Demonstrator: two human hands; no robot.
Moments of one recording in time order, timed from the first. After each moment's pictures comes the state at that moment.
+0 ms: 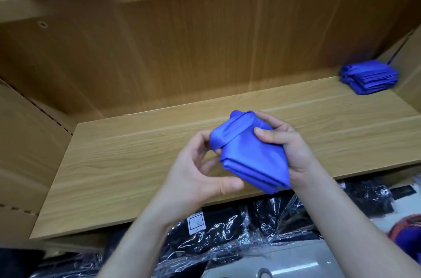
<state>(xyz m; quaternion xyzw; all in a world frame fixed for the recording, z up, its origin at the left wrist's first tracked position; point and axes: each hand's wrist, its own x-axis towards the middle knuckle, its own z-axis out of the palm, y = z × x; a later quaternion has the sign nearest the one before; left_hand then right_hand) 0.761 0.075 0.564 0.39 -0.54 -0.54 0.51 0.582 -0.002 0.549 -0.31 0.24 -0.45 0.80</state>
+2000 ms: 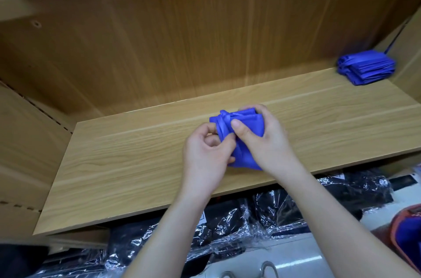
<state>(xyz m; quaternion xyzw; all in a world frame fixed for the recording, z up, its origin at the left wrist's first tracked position) 0.717 0.055 0.560 0.61 -0.39 -0.43 0.54 0.597 0.015 0.549 -0.61 0.48 -0.47 0.42</state>
